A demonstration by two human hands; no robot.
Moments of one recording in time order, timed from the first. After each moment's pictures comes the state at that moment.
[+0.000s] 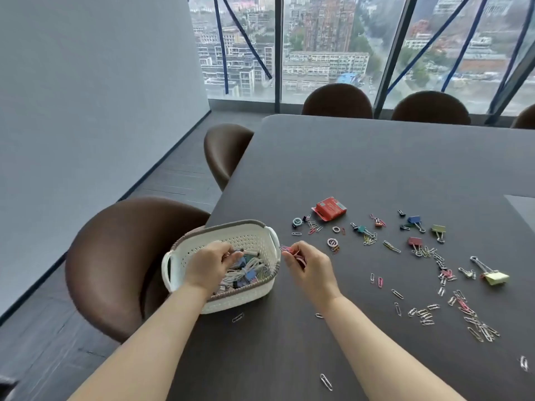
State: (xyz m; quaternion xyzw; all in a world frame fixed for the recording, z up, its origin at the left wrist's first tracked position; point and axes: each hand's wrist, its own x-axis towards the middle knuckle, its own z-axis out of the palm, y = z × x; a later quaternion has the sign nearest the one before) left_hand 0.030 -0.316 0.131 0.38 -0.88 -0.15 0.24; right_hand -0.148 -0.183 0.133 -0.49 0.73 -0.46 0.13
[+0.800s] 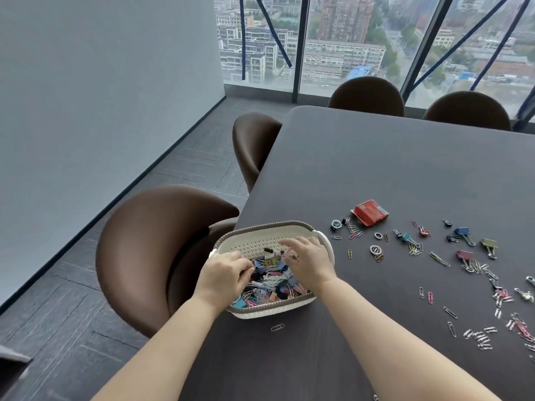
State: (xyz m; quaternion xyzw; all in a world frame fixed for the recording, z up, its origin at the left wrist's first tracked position) left_hand 0.099 -0.362 0.102 0.30 -0.92 -0.07 0.23; right_hand -0.094 -0.289 0.114 -0.58 0.77 -0.22 0.15
